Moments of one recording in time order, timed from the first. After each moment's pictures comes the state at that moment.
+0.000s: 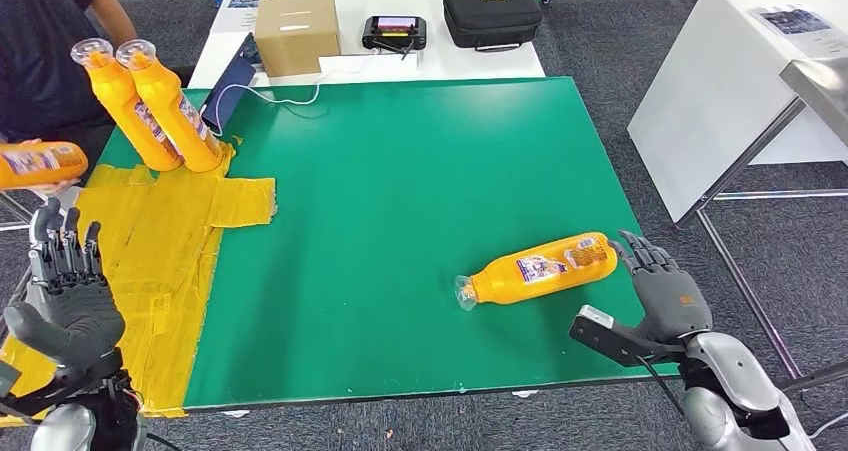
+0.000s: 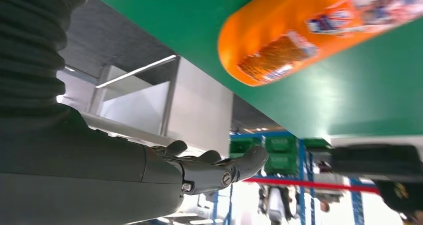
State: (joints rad) left arm 0.04 -0.05 0.22 -1.76 0.04 -0.09 -0.51; right arm 0.03 -0.46 0.12 -1.62 0.92 0.02 0.04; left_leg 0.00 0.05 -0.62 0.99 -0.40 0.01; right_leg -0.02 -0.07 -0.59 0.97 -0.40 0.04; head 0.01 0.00
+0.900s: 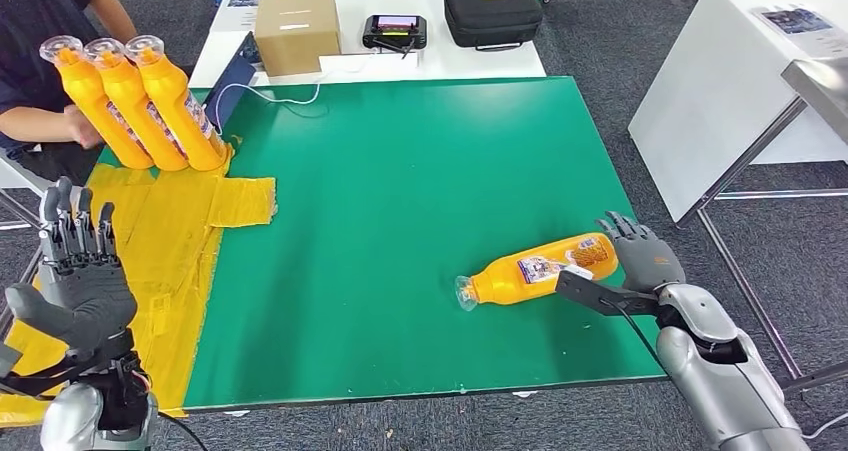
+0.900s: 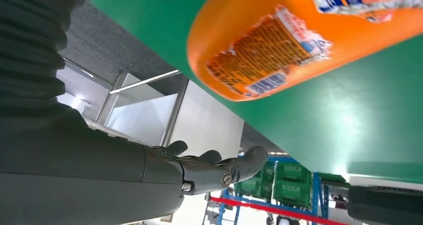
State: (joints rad) left arm -0.02 -0.05 0.18 -1.72 0.11 -0.13 -0.50; right arm -0.29 -0.42 0.27 -1.22 0.94 0.05 0.04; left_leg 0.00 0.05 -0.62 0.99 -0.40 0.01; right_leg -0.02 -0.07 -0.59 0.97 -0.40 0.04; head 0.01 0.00
